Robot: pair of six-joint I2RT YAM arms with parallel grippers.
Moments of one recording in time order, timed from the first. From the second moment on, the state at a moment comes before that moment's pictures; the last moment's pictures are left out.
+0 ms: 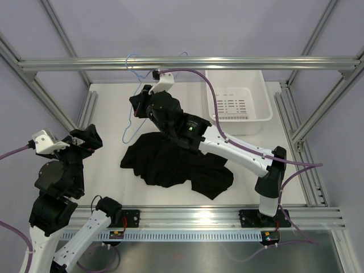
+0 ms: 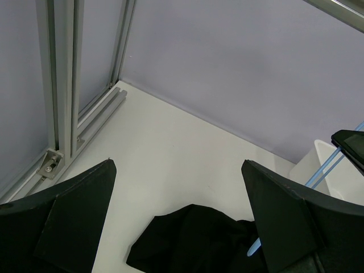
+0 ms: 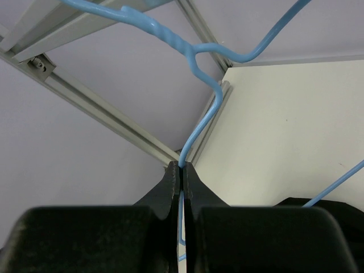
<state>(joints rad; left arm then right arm) -0.47 0.38 1.01 -0.57 -0.72 -0.34 1.13 1.85 1.95 -0.15 0.51 0.63</state>
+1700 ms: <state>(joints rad) -0.47 0.49 1.05 -0.62 -0.64 -0.35 1.18 1.33 1.47 -0.28 0.52 0.56</state>
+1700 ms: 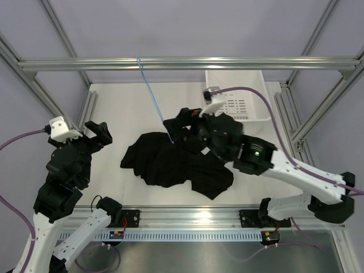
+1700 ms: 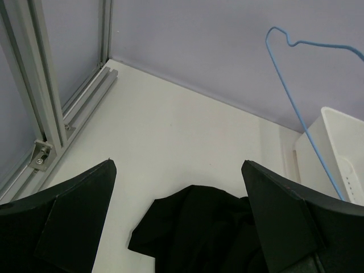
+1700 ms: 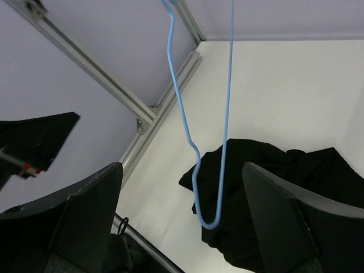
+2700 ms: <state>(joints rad) -0.47 0.52 1.12 -0.77 -0.47 -0.49 1.01 1.44 0.99 -0.23 0.10 0.77</state>
